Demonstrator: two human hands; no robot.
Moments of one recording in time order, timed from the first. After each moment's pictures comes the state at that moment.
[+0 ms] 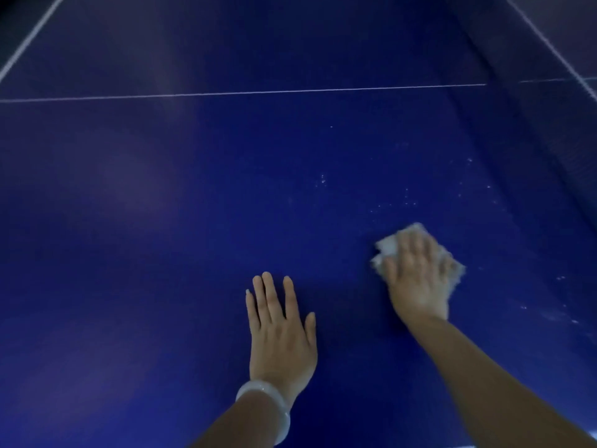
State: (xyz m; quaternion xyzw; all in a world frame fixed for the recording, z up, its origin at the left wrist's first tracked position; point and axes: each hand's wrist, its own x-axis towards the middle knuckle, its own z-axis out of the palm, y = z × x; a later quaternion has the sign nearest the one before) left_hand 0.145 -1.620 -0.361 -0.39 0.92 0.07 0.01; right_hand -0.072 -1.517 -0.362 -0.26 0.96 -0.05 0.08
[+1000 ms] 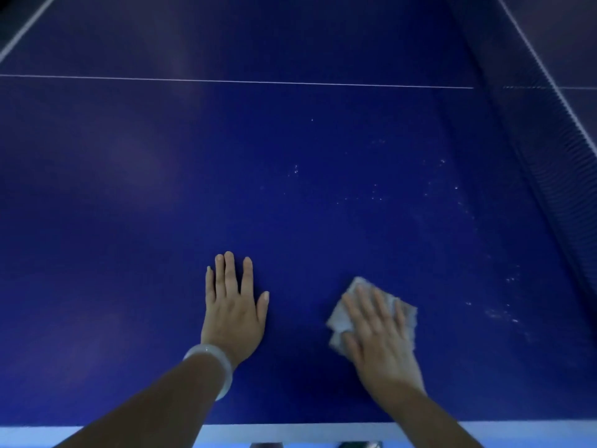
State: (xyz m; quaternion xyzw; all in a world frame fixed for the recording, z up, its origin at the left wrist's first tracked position) left_hand 0.139 -1.615 -0.356 -0.41 0.91 0.04 0.05; right_hand -0.024 -1.402 -0.368 -0.49 0.87 -0.02 0.05
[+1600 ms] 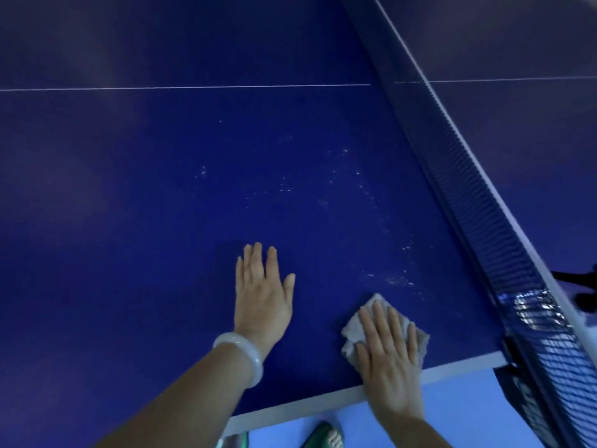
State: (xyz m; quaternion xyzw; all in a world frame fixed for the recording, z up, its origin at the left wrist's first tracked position) left_hand -0.002 -1.494 -0.339 -0.34 0.93 0.16 -0.02; right_hand -0.060 -1.260 -0.364 -0.32 0.95 -0.06 0.04
